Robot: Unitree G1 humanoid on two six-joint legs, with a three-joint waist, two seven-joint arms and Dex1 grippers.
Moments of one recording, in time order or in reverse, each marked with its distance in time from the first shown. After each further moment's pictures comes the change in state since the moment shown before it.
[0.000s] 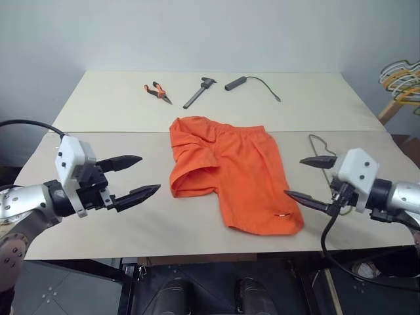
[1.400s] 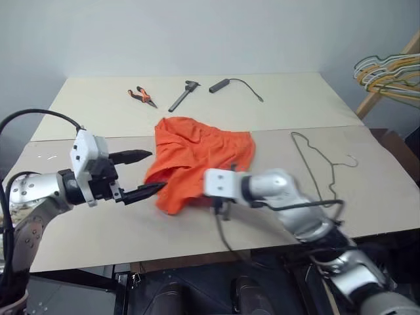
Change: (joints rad) left arm -0.152 0.000 -0.131 0.147 0.127 -0.106 -0.114; right arm -0.632 0.699 0.783 0.241 -0.573 0.251 0.015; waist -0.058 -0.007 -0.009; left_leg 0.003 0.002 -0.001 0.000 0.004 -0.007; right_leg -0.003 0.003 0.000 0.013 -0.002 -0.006
